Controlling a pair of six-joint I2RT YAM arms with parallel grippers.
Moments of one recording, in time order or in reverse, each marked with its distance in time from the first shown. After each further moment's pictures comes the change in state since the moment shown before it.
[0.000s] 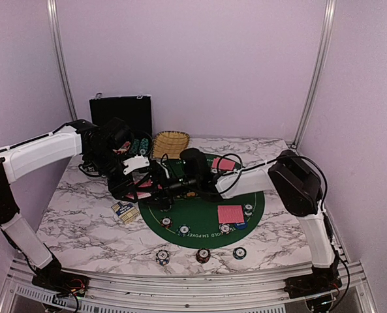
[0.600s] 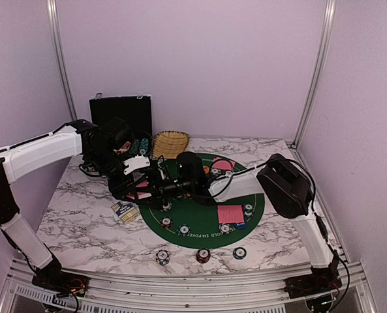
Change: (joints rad) left arm -0.003 0.000 0.004 0.000 0.002 0.001; right arm 0.011 0.097 0.069 0.138 -0.011 0.134
